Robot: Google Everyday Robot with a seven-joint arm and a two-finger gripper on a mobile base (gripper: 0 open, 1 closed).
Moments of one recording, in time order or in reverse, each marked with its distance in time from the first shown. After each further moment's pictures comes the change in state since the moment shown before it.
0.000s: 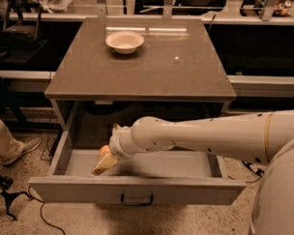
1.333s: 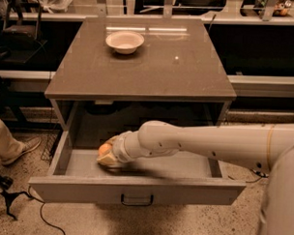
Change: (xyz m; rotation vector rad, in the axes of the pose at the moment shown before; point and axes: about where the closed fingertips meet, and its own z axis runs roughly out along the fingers) arm 0.016 0.004 0.010 -0.051 -0.055 0.093
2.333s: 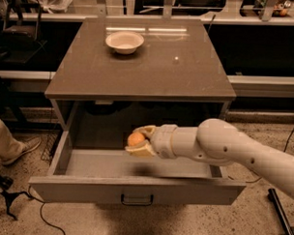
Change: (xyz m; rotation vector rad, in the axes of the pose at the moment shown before) arm -0.009 -0.015 -0.149 0.085 -0.217 -0.039
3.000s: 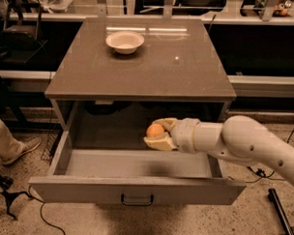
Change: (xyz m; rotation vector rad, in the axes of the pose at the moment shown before) arm 0.007 -0.038 -0.058 0.105 -0.010 0.025
